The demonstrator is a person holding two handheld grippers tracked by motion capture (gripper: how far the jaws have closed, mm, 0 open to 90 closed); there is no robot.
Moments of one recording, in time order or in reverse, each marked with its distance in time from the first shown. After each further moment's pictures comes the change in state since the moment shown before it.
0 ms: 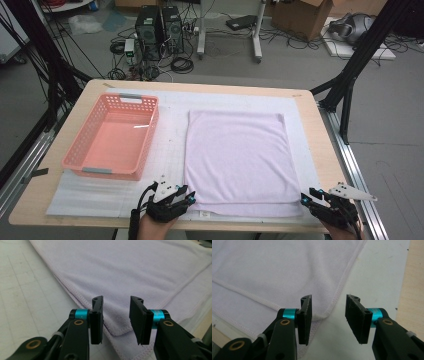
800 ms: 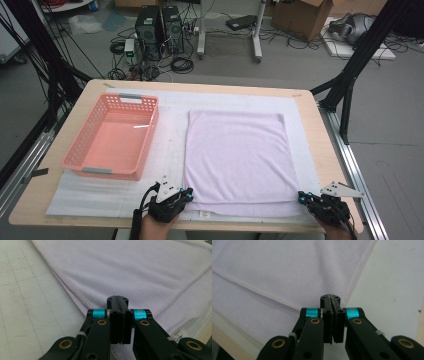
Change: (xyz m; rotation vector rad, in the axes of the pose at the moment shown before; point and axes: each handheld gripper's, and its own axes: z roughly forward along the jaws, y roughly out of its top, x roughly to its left) left arm -0.001 -0.001 0.002 -0.018 0.008 0.007; right arm 0.004 -0.002 0.016 0.047 0.038 -0.037
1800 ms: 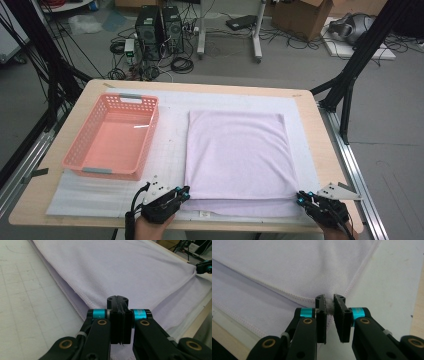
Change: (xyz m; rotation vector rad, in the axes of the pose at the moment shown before) left arm 0.004 0.005 -0.020 -0.088 -0.044 -0.055; right arm 0.013 0.005 -0.006 0.002 -0.053 -0.067
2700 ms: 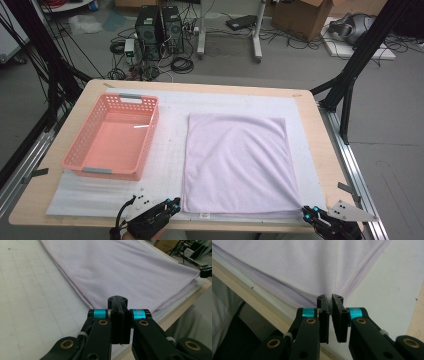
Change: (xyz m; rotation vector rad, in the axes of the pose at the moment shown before) left arm -0.004 -0.018 -0.039 -0.004 -0.009 -0.043; right arm 0.011 -0.024 -0.036 -0.028 0.071 -0.057
